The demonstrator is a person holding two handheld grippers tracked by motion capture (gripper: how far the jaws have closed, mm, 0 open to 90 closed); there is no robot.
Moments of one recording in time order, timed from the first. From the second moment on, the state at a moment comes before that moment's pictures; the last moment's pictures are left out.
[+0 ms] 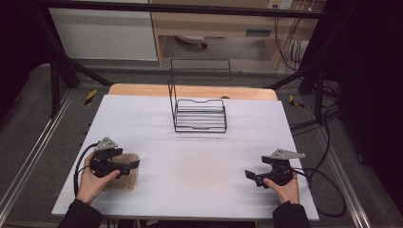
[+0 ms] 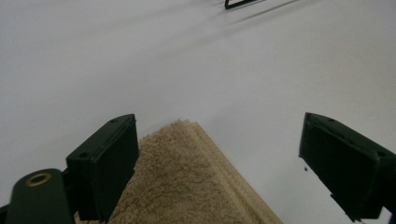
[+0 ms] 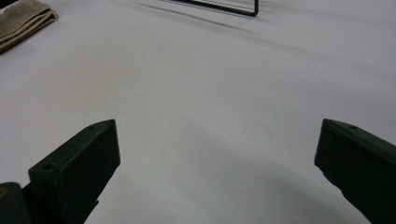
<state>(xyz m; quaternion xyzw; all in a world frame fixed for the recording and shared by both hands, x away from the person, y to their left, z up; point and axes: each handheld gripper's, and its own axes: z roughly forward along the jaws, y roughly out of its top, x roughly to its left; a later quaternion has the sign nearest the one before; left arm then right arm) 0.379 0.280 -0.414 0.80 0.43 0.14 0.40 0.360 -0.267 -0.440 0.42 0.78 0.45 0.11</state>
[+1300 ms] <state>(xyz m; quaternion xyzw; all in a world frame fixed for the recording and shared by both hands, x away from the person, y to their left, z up) 0.412 0.258 -0.440 0.83 0.44 0.16 0.29 0.360 -0.266 -0.441 0.42 0.78 0.45 0.11</state>
